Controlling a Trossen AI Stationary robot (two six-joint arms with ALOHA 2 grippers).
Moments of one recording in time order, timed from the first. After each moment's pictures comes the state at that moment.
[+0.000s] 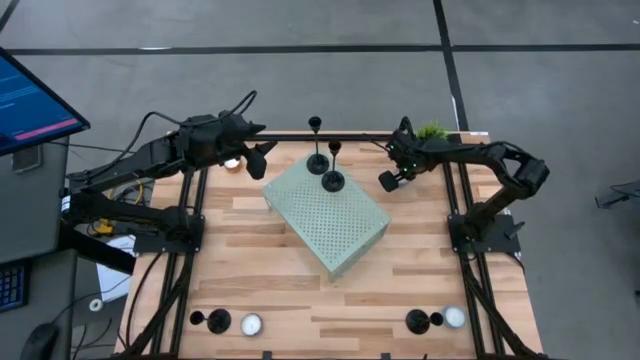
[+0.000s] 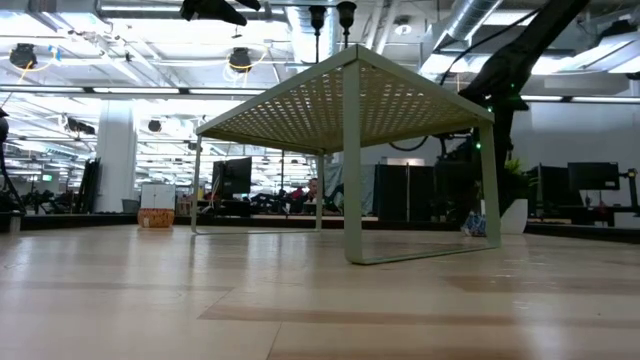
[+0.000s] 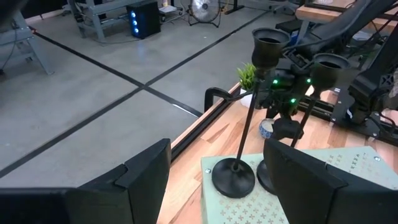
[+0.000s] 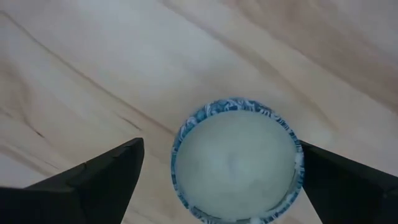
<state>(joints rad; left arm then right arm) 0.25 0.85 1.20 -0.50 -0.34 -0.08 -0.70 1.56 0.80 -0.58 0.03 0.31</state>
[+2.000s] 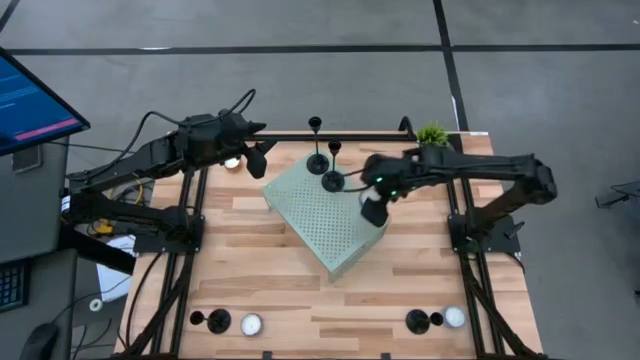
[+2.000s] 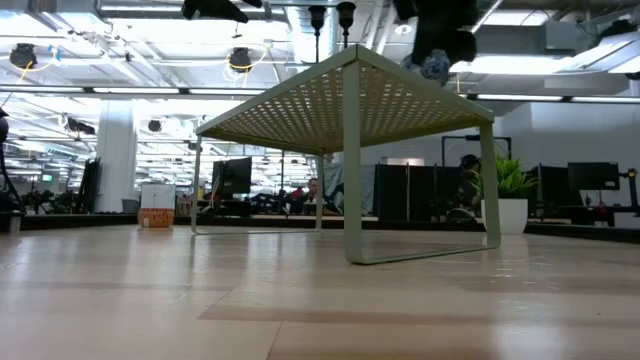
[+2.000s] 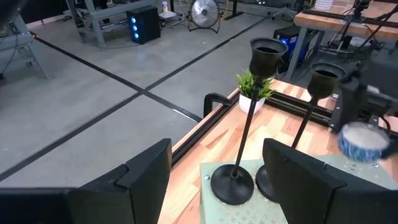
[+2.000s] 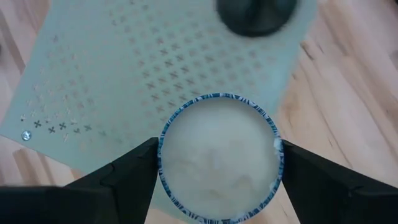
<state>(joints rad) 0.25 0.85 1.20 -0.48 -0.34 -0.08 -0.05 1.49 1.47 -1.12 0.09 0.42</state>
